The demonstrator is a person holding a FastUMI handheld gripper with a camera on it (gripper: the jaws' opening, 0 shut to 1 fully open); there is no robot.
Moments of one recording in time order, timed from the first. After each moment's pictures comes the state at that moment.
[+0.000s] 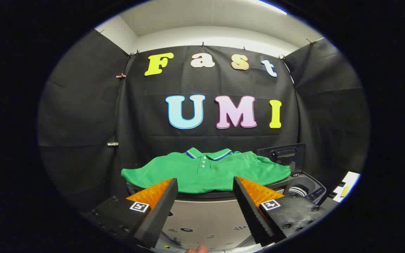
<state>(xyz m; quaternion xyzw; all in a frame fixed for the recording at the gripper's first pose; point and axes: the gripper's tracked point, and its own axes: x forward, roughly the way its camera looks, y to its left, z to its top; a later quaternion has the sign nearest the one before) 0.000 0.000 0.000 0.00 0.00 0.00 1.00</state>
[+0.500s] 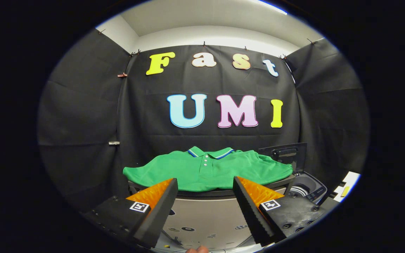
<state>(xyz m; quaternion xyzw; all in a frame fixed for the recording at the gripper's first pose) 0.001 0.006 -0.003 0.00 0.00 0.00 1.00</state>
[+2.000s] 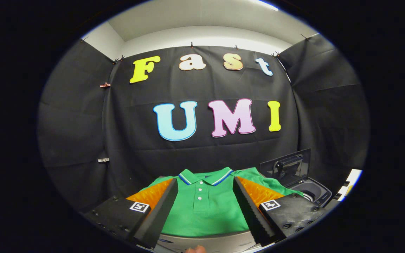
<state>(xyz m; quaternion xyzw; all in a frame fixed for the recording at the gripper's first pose) 0.104 -0.008 0.067 0.04 -0.01 -0.02 1.00</state>
